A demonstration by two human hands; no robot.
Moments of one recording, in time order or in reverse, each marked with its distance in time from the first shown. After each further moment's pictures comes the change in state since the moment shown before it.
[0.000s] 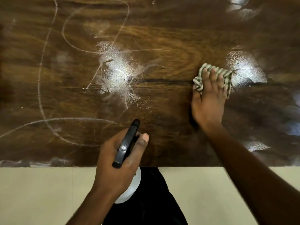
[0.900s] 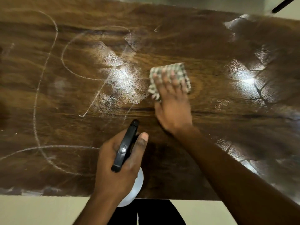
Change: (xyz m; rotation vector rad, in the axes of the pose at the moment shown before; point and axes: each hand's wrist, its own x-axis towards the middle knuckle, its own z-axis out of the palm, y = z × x) left_hand 0.069 0.046 0.012 -0.048 0.086 -0.025; right_hand 0.062 -0.094 0.023 -0.130 -0.171 -0.447
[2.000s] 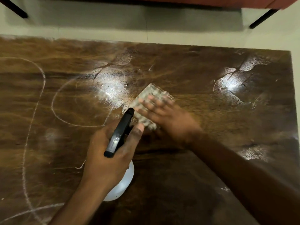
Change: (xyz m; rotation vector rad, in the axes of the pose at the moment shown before) left_hand 0.135 0.071 -0.023 0.103 -0.121 0.144; right_hand 0.086 0.038 -0.030 -0.187 -0.275 -0.464
